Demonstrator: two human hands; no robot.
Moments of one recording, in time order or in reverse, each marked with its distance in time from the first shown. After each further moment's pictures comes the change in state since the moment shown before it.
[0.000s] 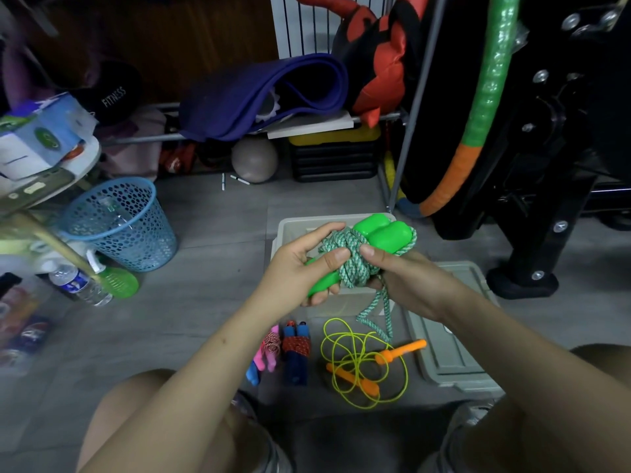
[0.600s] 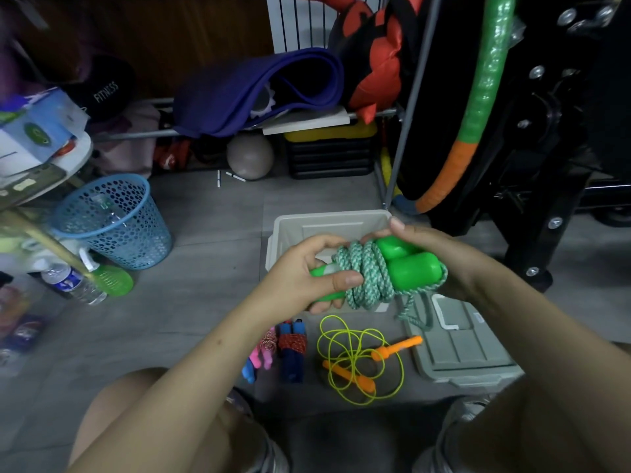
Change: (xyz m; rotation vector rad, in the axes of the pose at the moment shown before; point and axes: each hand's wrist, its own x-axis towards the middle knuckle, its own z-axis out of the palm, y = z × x) left_hand -0.004 -0.004 0.004 0.065 -0.164 0.024; right_hand -0.017 -0.038 -0.019 -0.021 -0.101 0.119
